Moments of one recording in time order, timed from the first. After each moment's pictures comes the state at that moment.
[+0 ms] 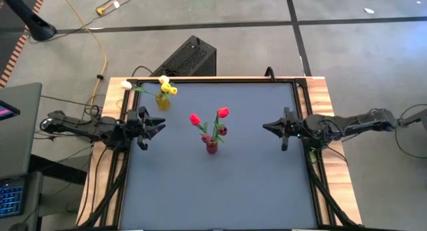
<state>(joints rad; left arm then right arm) -0.21 0.29 0.24 0.18 -0.44 -0.29 0.16 0.44 0.32 -0.06 0.34 0.32</state>
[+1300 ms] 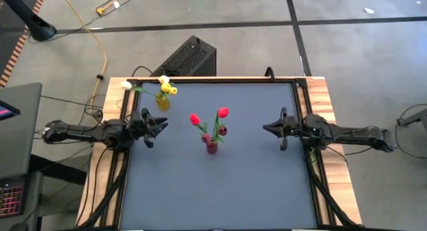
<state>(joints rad) -0.05 0.19 0.01 0.30 -0.37 -0.30 -0.15 0.21 0.01 0.15 -0.01 0.06</state>
